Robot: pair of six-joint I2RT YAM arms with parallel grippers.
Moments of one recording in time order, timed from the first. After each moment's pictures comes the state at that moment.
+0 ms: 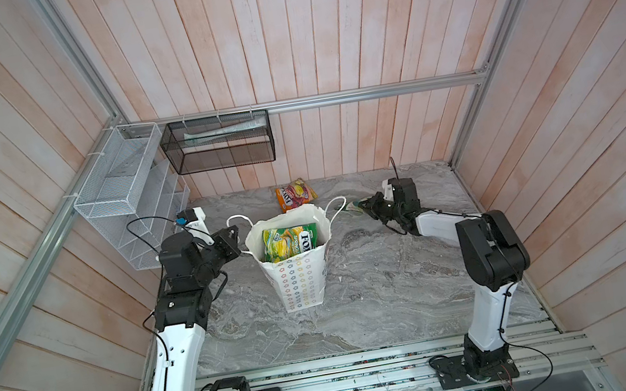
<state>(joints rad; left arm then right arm) 0.00 0.95 1.00 -0.35 0.35 -0.51 0.26 1.89 1.18 0.28 -0.45 1.03</state>
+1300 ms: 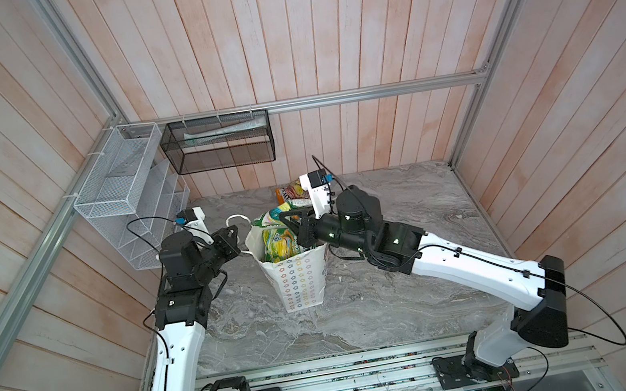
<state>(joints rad) 0.00 0.96 1.00 -0.34 0.35 -0.52 1.04 1.56 1.52 -0.08 0.04 0.58</state>
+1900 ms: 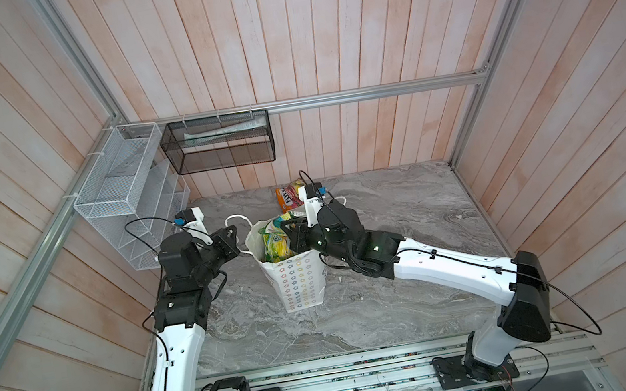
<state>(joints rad) 0.00 0.95 1.00 -0.34 0.34 -0.52 1.05 1.64 1.49 -0.07 0.19 0.69</state>
